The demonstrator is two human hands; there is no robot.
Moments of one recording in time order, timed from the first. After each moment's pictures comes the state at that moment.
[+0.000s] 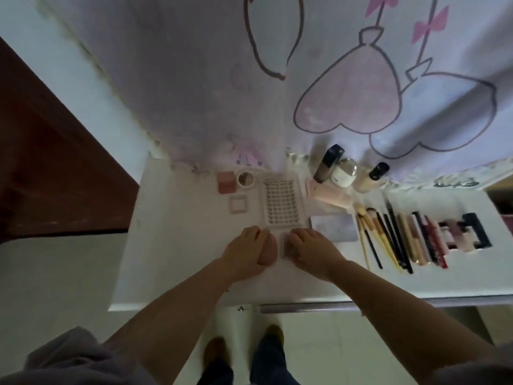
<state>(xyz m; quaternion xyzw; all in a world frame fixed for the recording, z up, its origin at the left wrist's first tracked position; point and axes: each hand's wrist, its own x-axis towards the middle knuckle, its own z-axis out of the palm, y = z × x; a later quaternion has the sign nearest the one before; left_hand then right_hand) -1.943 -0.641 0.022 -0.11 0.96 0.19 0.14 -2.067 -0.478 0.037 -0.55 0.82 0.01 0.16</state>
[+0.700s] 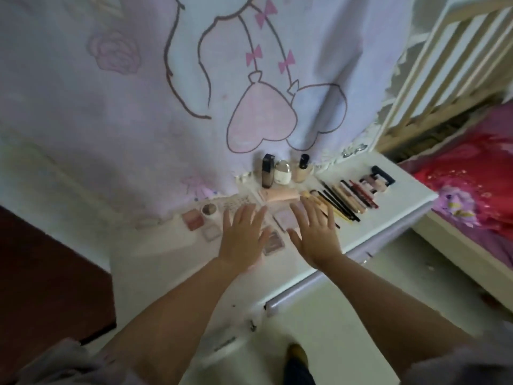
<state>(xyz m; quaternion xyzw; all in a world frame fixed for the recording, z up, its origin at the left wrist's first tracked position) -1.951 -0.628 0.110 0.04 1.00 0.06 -0.06 -1.987 -0.440 0.096 -0.22 0.97 -0.02 -0.08</state>
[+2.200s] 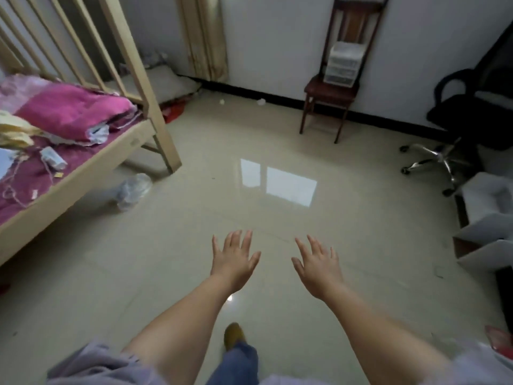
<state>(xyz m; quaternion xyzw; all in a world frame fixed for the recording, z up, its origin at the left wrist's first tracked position) -1.134 -0.144 0.054 0.87 0.49 -0.07 0.11 -0.946 -0.244 0.033 0.82 0.55 -0.15 0.00</state>
